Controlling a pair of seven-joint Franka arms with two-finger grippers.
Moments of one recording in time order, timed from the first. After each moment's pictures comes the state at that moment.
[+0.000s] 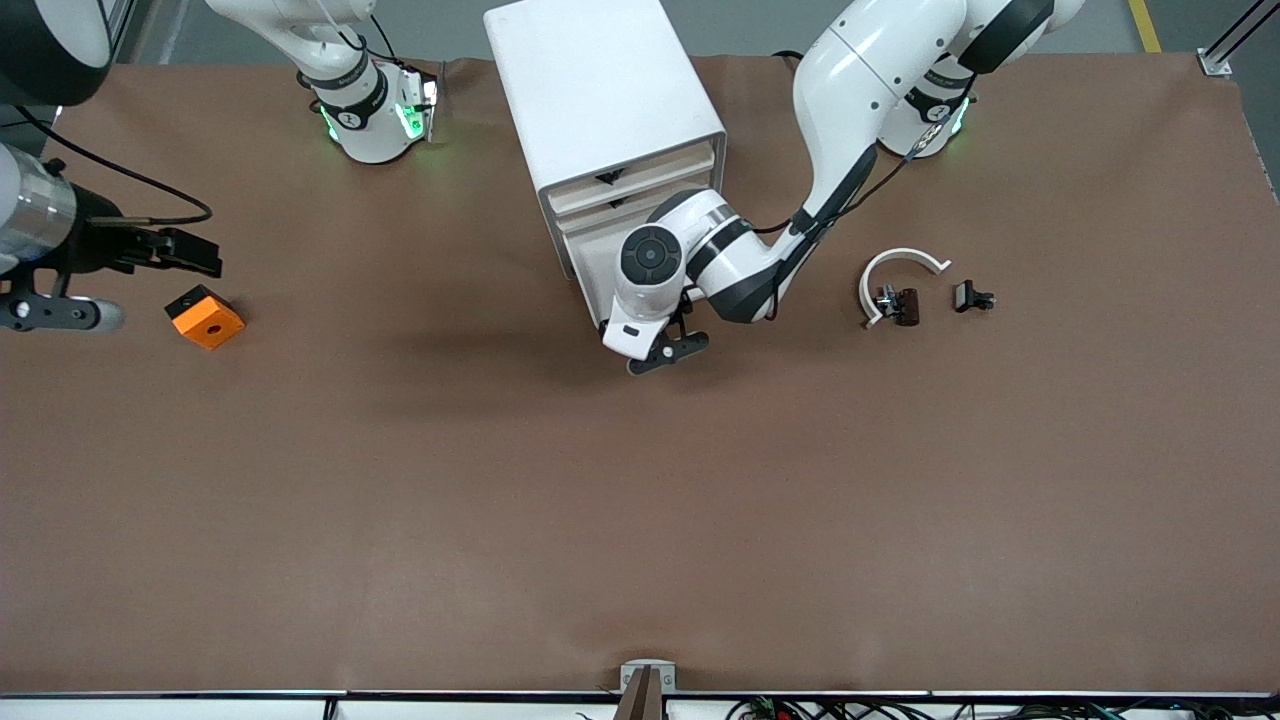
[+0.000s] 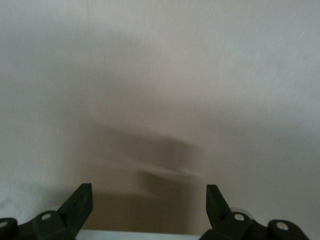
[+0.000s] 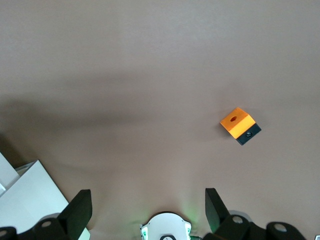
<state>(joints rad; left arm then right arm) -0.57 0.77 -0.34 -1.54 0.06 2.18 -1.27 -0.07 0.13 0.13 -1.42 -0.04 1.32 0.11</state>
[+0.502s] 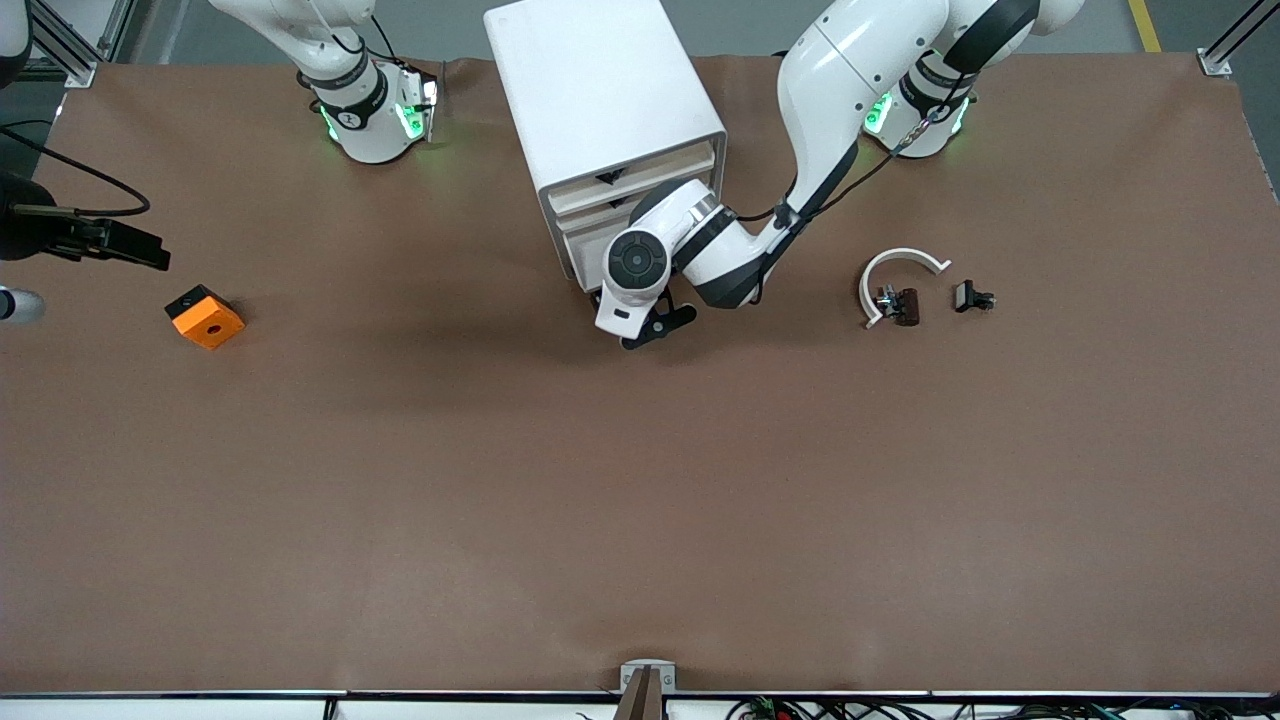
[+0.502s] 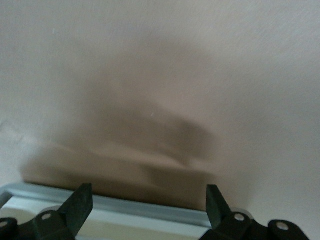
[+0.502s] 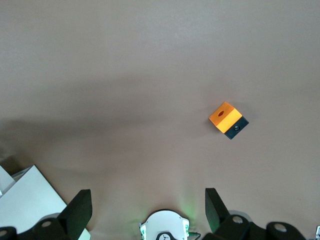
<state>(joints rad) -0.60 0.78 -0.36 -1.54 -0.11 2.07 -1.28 -0.14 0.12 0.13 -1.40 -0.04 1.29 0.10</state>
